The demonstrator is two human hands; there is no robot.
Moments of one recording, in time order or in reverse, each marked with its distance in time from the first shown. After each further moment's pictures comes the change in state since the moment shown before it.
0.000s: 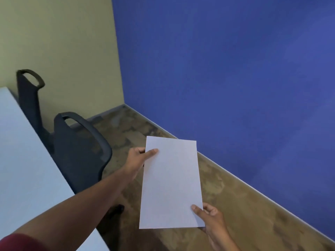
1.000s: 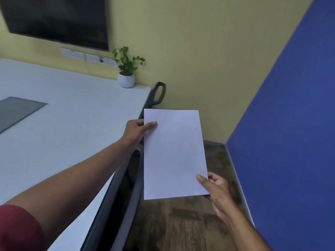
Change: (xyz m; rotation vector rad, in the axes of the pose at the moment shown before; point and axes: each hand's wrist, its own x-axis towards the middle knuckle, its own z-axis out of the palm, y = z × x) left_hand 0.216 0.153 -0.293 -0.160 0.977 0.217; right_hand 0.360 -0.284 0.430 -0.381 -0.932 -0.164
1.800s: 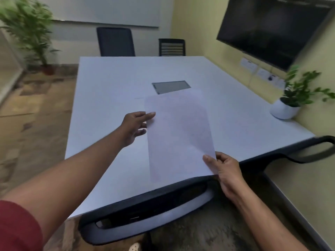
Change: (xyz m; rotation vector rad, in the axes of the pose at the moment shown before) left_hand -0.108 0.012 -0.183 -0.137 1.036 -0.047; right_hand 0.201 -0.053 0.263 -0.342 -1.036 0.055
